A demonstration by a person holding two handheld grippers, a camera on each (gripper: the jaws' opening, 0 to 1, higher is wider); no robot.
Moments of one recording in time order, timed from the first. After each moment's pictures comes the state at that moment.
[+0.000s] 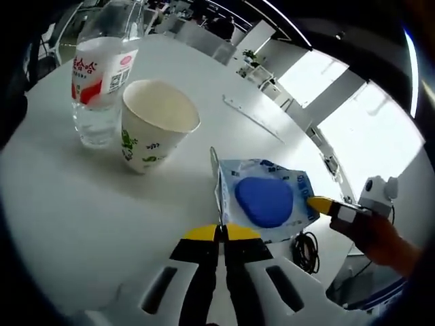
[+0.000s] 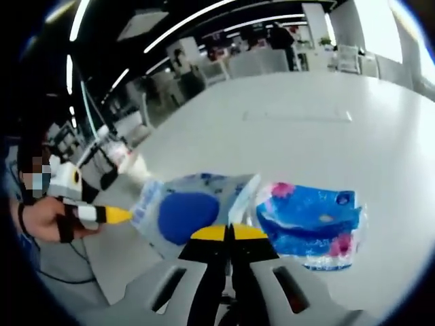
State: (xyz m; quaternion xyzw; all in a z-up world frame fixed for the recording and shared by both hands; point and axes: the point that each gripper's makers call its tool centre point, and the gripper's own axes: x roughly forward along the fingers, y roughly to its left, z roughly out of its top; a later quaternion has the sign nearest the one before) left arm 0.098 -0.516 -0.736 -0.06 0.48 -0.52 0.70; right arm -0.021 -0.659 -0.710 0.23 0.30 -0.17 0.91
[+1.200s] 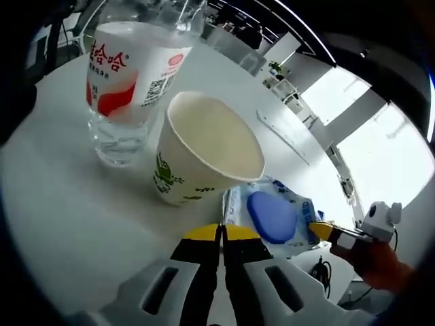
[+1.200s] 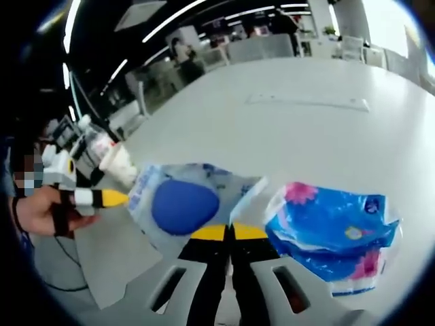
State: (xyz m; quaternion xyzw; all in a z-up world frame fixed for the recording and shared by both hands) left arm 0.141 -0.526 -0.752 -0.09 0.49 -0.46 0.74; right arm 0.008 -0.656 -0.748 0.24 0.33 -0.17 0.90
